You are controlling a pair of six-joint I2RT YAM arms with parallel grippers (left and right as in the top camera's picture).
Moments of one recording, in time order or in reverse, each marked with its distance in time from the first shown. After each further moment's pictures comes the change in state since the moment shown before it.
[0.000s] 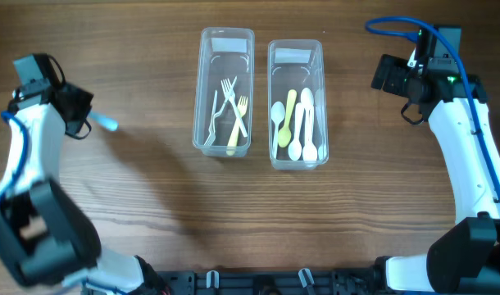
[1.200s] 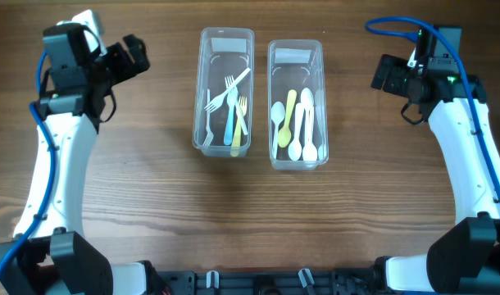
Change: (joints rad) left arm -0.235 -0.171 0.005 0.203 0.149 0.415; right arm 0.000 0.000 0.000 0.000 0.000 0.000
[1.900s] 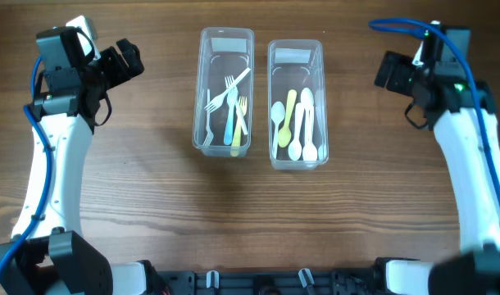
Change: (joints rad) left arm 0.026 0.000 0.000 -0.039 -0.003 0.000; right arm 0.021 -0.126 0.000 -0.002 0.000 0.000
